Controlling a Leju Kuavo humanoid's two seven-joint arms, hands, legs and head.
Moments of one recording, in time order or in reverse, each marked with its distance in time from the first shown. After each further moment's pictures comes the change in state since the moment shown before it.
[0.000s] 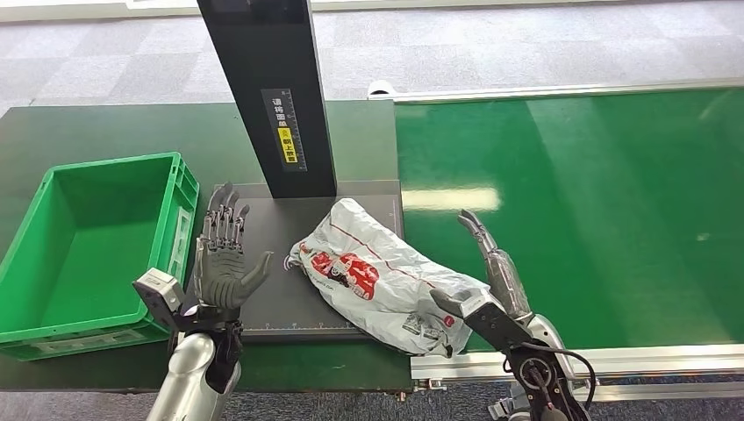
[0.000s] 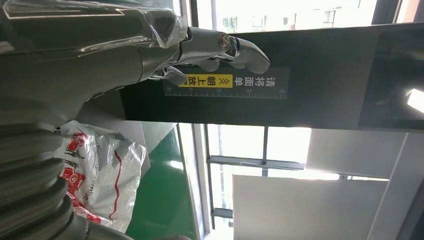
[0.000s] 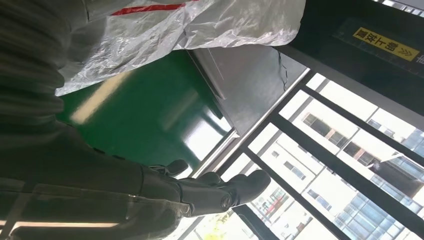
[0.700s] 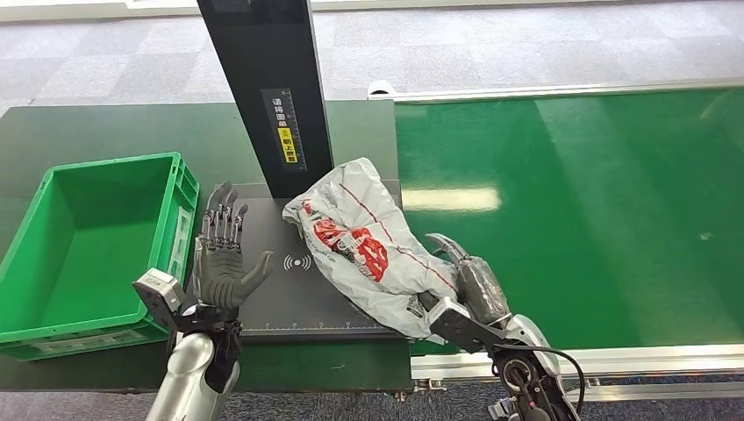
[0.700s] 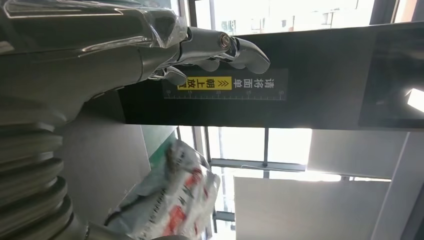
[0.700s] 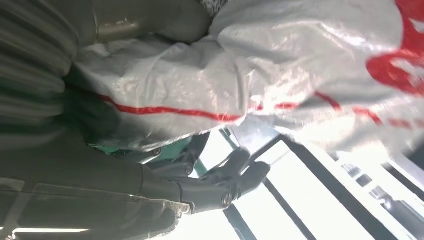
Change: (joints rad) left arm 0.001 -0.002 0.007 -0.006 -0.020 0.007 0.000; right arm -0.021 -0.002 0.070 0.053 0.136 -0.010 0.044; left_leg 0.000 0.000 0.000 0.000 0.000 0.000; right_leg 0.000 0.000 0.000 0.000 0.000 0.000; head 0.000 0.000
